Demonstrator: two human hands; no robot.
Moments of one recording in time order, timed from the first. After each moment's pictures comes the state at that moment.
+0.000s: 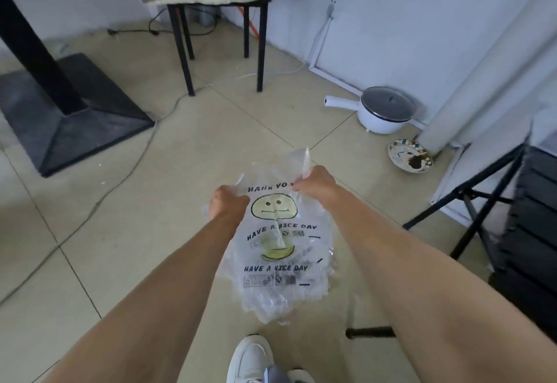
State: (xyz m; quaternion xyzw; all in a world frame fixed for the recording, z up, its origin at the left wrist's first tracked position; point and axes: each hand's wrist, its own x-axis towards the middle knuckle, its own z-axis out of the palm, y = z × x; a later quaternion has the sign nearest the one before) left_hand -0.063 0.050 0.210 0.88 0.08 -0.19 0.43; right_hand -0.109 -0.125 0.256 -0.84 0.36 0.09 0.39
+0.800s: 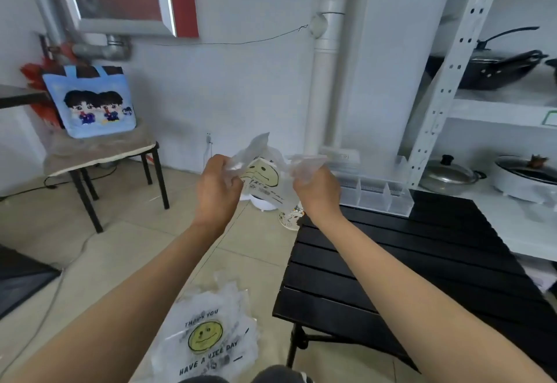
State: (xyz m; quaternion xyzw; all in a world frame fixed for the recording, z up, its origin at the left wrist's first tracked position) left_hand -0.241 -0.044 0.542 0.75 -0.38 0.12 0.53; right_hand -0.359 -0.186 0.531 -0.80 0.37 -0.38 0.27
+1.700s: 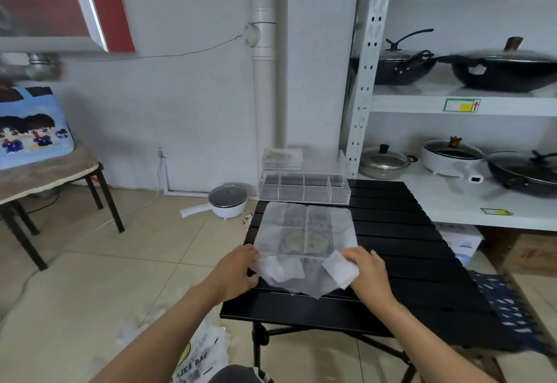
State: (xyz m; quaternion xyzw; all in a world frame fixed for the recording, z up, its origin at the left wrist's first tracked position) left_hand -0.324 -0.086 0.420 0.71 -0.68 -0.06 0.18; right_hand -0.597 -0.218 0.397 -0.83 0.45 -0.28 0.19
